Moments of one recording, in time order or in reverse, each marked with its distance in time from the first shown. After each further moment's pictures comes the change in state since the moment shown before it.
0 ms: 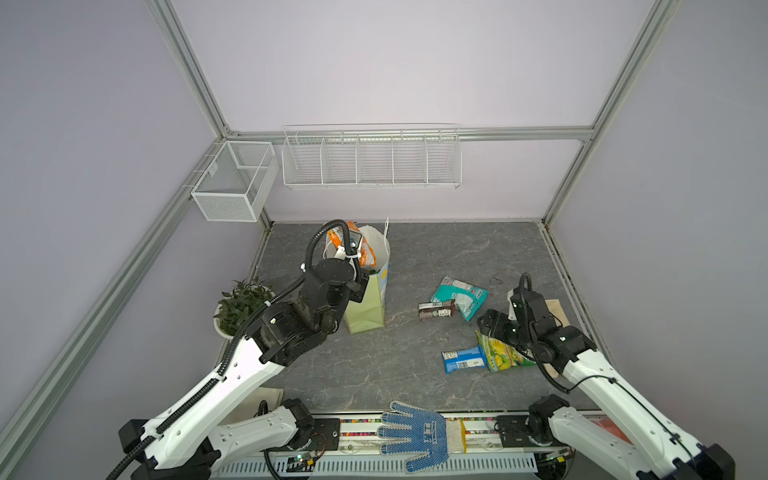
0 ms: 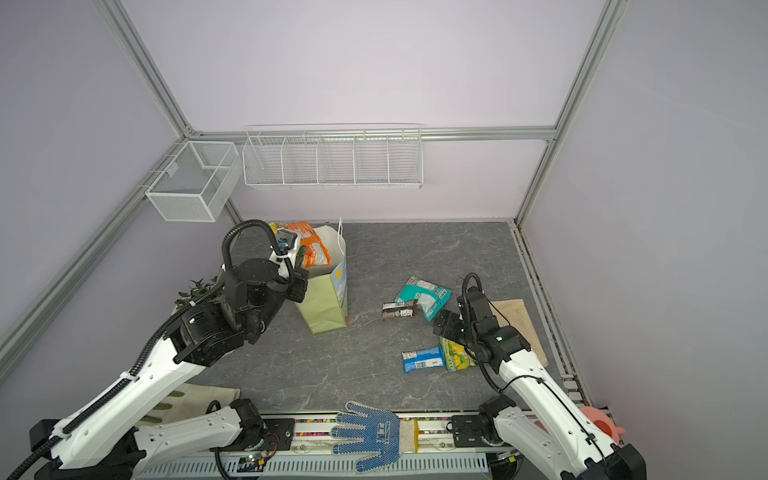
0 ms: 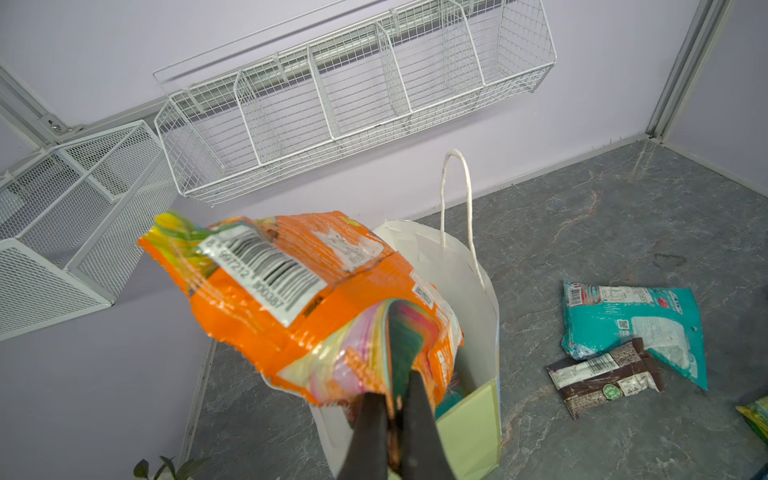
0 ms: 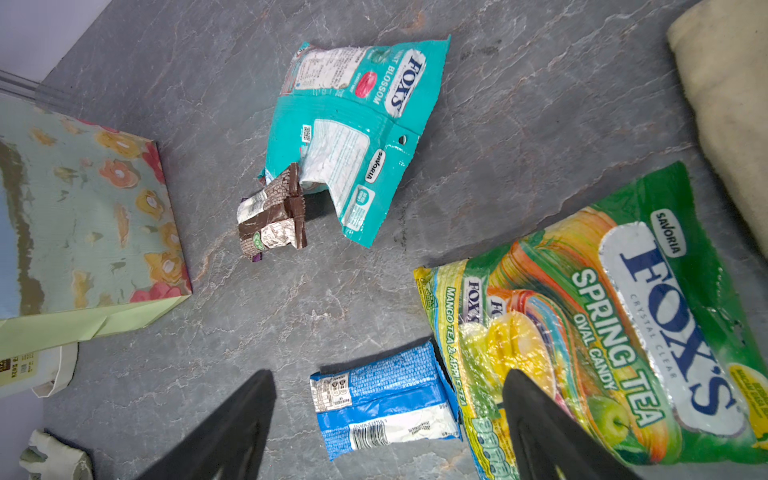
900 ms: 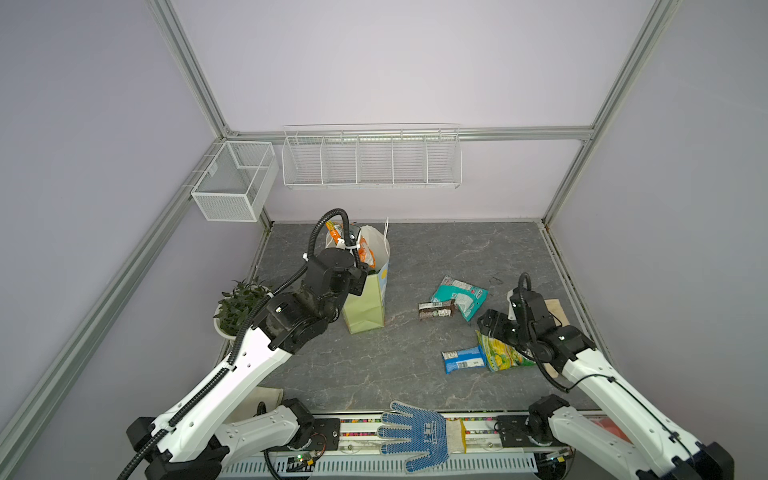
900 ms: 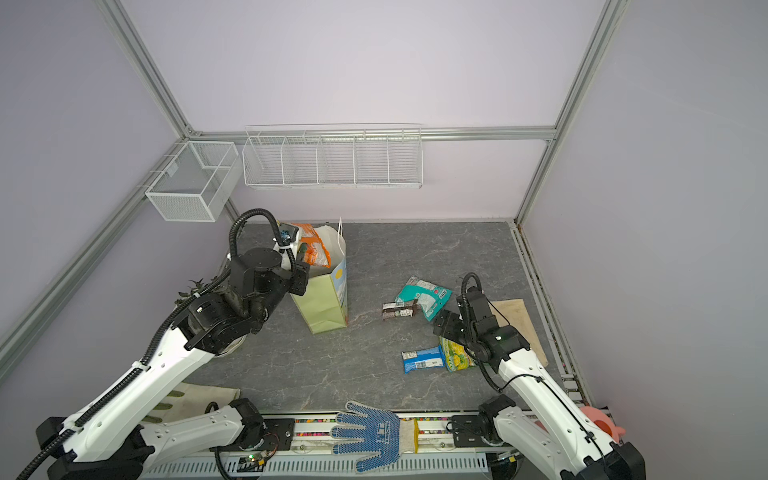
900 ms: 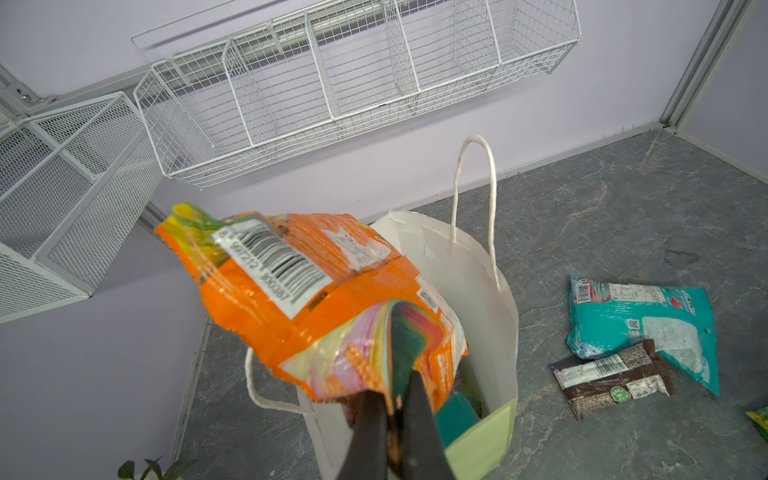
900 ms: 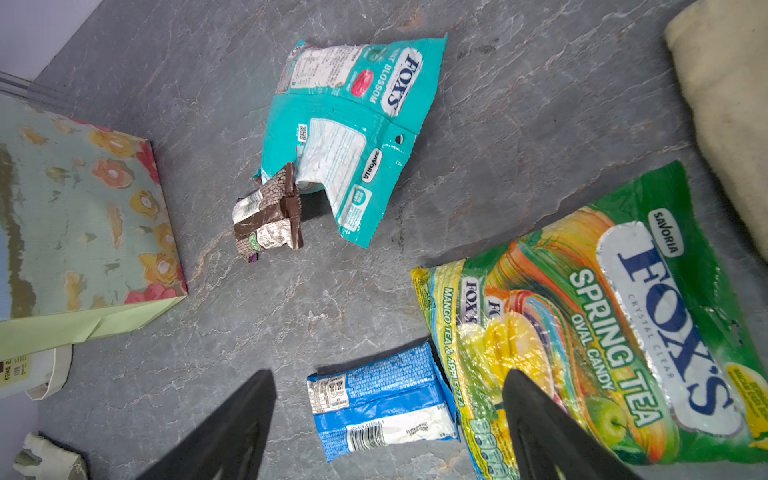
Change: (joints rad) left arm 0.085 0.049 0.021 -0.008 0.080 -0.017; right arm 0.000 0.008 0.000 -0.001 0.004 -0.001
